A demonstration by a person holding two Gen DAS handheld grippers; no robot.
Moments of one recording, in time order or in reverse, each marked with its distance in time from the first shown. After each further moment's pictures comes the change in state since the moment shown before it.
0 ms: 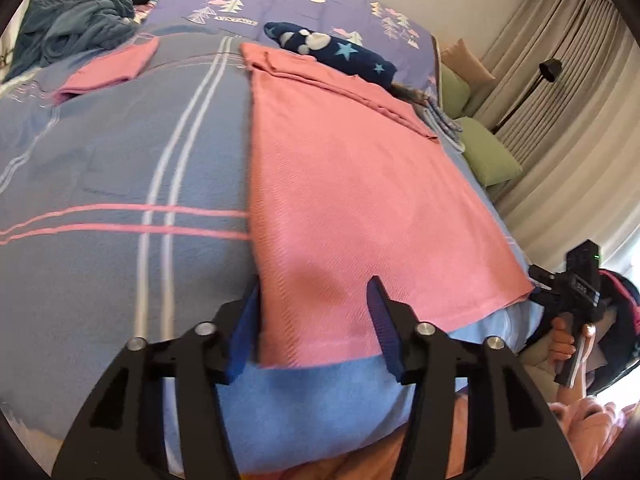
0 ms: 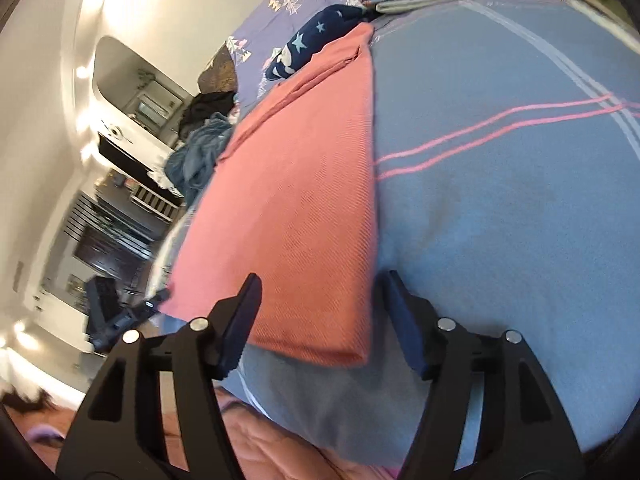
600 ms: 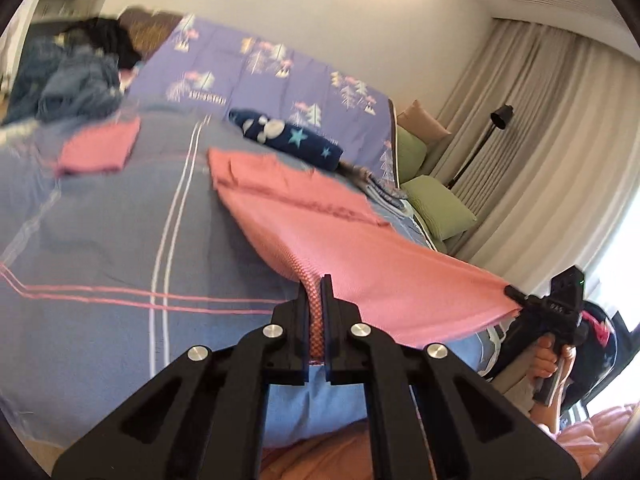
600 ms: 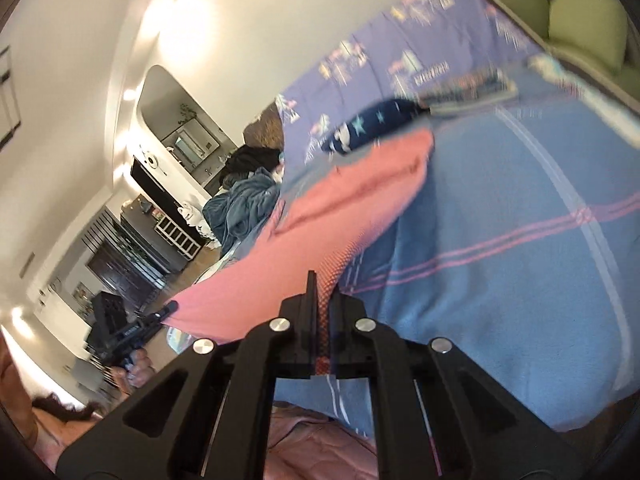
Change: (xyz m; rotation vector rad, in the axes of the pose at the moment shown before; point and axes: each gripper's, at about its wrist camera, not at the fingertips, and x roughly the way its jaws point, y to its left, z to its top) left arm -0.124 -0.056 0.020 0.061 -0.258 -0.076; right arm -0.118 0.089 -0.006 -0.146 -0.263 0.054
